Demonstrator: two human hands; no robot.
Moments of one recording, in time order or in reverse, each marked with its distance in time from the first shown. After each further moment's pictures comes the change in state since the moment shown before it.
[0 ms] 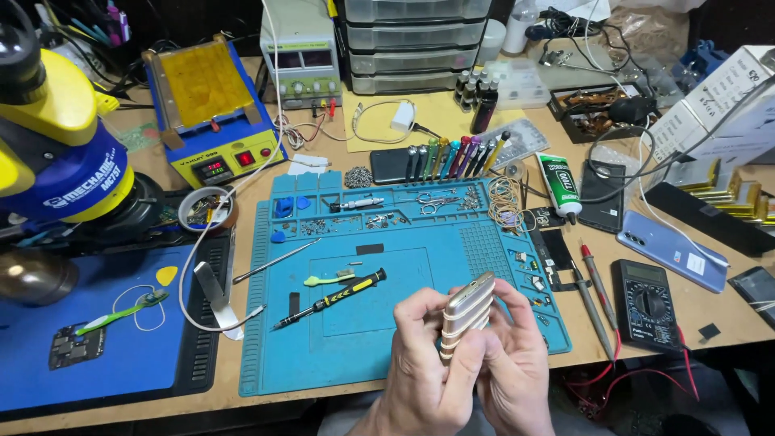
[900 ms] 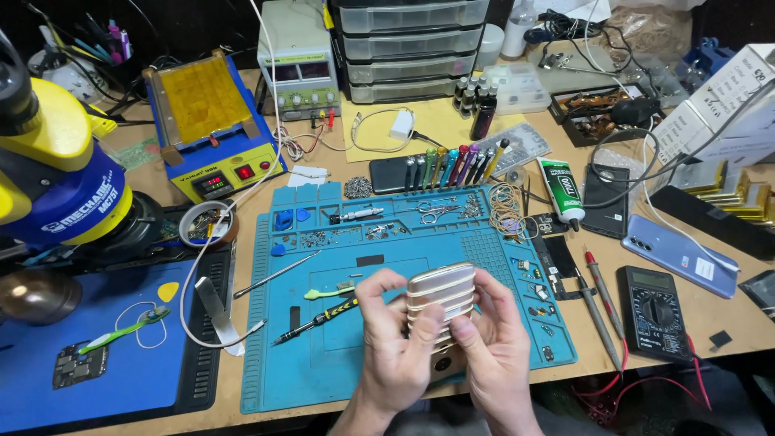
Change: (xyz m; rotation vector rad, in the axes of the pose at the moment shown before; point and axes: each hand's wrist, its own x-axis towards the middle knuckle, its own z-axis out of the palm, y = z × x) left_hand 0.016 -0.048 -0.018 -0.278 0.111 -0.099; right_hand 0.030 0.017 0.012 -0.314 0.056 -0.079
